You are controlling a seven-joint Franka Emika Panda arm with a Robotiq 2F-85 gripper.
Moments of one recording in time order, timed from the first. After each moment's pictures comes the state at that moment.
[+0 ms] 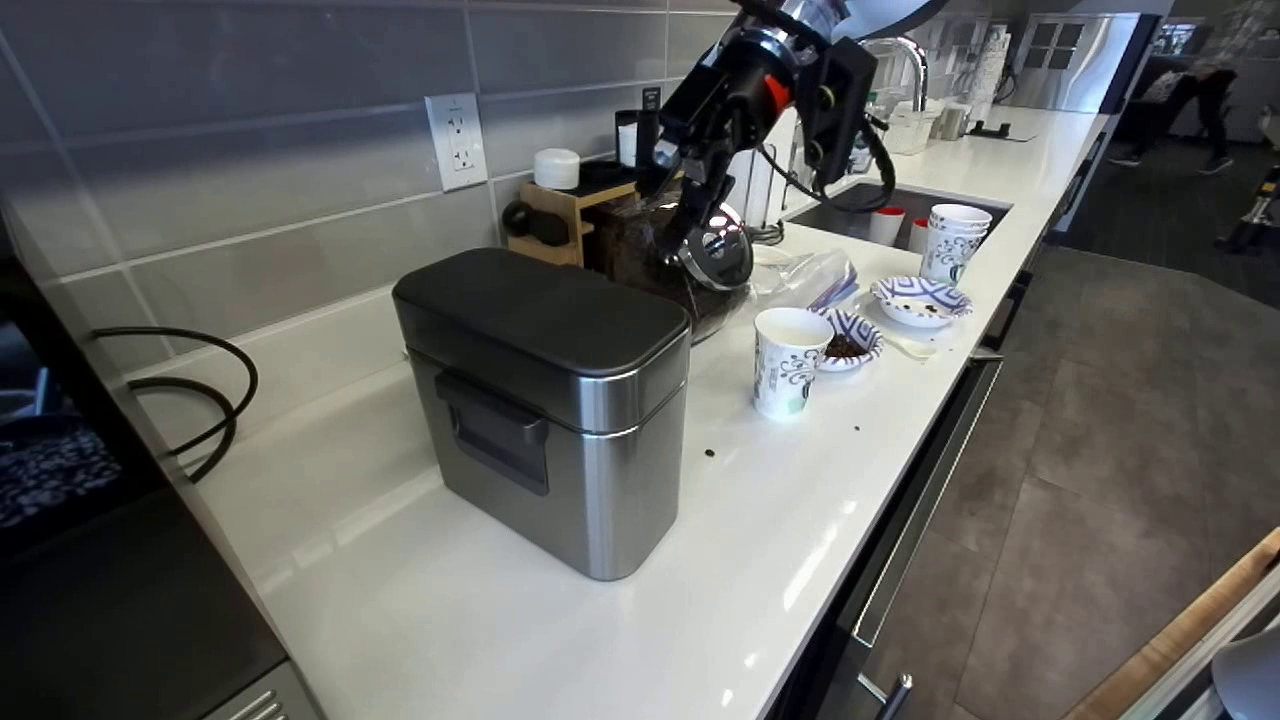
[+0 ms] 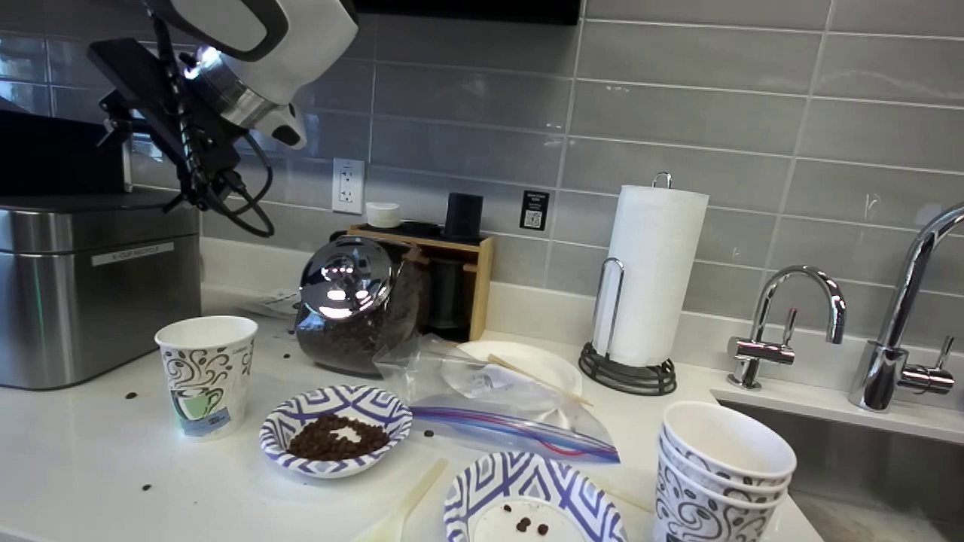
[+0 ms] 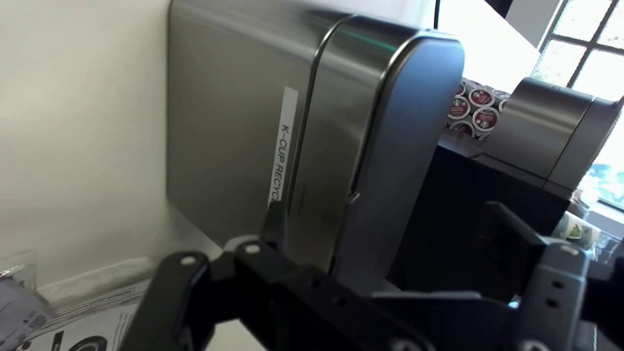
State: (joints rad) arm 0.24 0.05 0.12 -2.04 0.94 1.92 -0.72
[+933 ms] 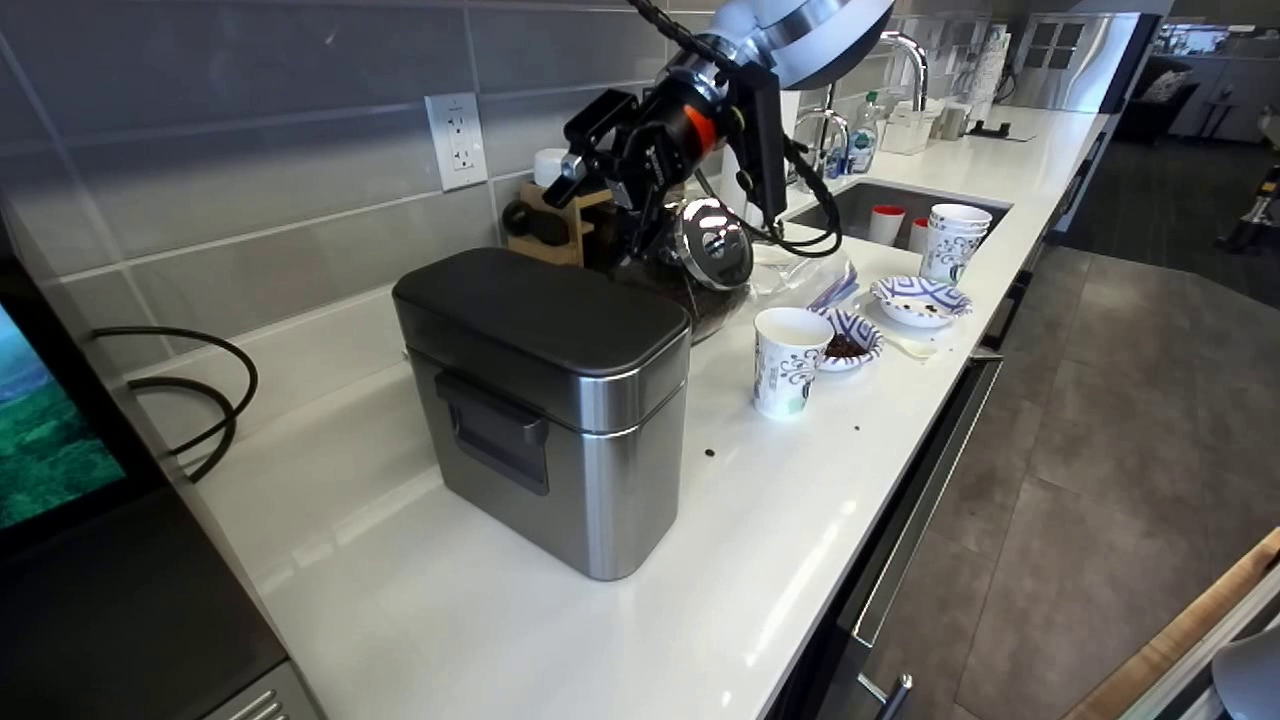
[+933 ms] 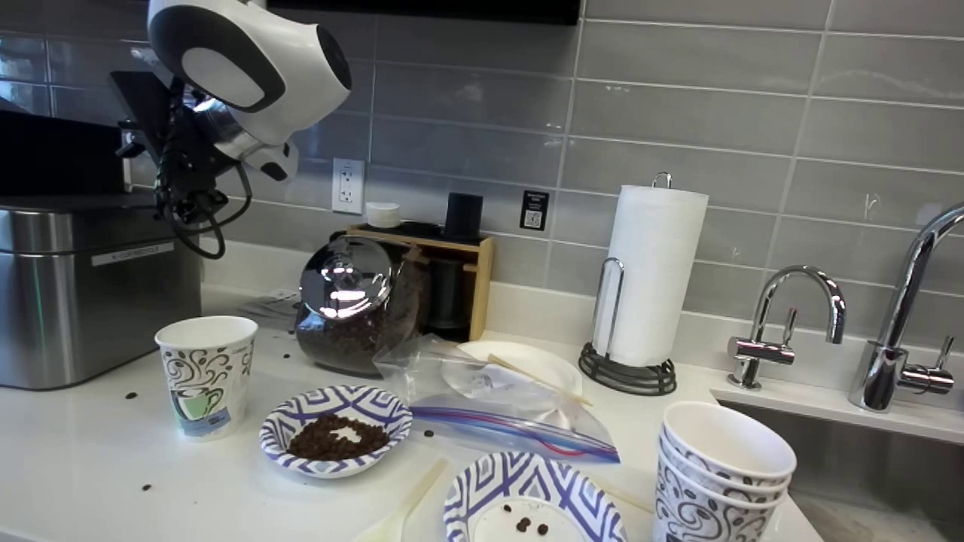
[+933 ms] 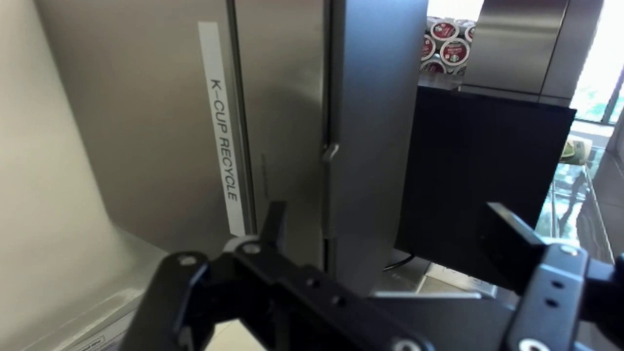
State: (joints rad) arm 0.24 0.22 0.19 -1.93 1.08 1.96 -0.56
